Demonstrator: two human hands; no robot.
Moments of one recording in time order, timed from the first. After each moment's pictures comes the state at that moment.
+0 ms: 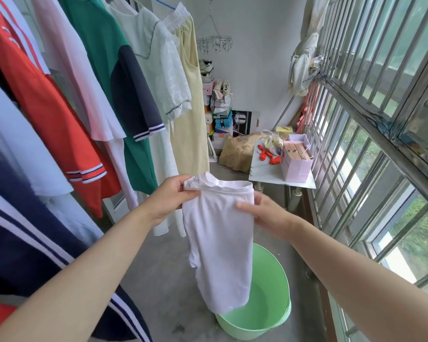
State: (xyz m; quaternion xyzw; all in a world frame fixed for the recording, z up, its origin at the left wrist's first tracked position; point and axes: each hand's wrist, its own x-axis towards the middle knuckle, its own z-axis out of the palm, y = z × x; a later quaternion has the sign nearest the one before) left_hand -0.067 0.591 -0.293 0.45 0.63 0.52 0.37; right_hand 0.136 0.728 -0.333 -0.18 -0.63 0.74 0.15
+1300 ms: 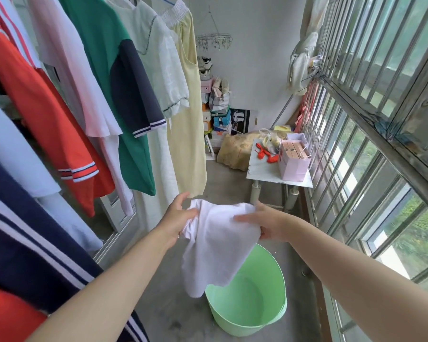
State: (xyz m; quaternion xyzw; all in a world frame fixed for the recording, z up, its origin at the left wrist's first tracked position) left_hand -0.054 0.598 -0.366 0.25 0.68 0.57 0.38; right_hand 0.138 0.728 -0.341 -0.43 -0.60 0.67 0.03
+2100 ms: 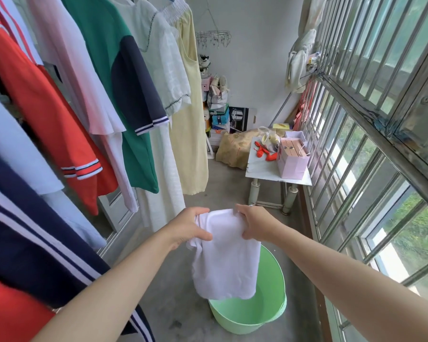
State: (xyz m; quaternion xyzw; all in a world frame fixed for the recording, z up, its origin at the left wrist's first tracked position) left_hand -0.043 0.597 -0.367 0.39 0.73 0.38 0.42; right_hand 0.126 0.724 -0.353 -0.31 -0.93 0.19 -0.03
